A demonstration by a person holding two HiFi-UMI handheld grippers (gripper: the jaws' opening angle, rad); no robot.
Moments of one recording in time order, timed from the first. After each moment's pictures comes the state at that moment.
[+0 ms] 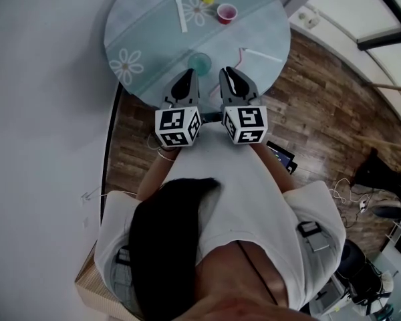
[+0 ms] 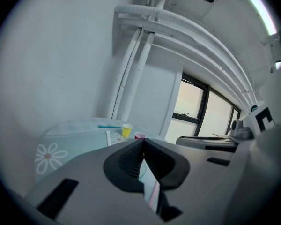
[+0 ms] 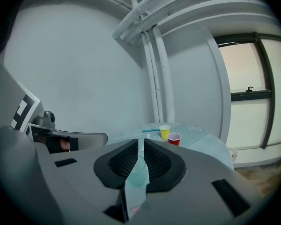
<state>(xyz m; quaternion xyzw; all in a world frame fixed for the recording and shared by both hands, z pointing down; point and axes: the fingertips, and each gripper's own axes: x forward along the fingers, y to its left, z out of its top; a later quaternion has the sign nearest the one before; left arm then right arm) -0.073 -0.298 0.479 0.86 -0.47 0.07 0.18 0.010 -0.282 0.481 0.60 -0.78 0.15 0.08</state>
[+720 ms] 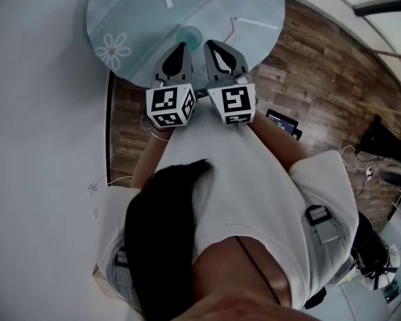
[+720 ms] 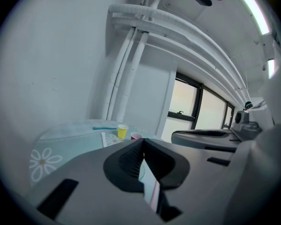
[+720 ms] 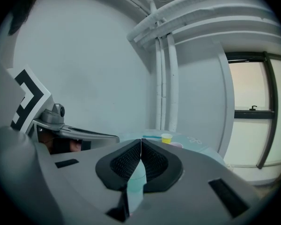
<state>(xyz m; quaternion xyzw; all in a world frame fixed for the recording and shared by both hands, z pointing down) -0.062 -0.301 0.480 0.88 -0.44 0.07 0.16 -0.012 -0.282 0.468 0.60 -0.79 0.07 0.11</state>
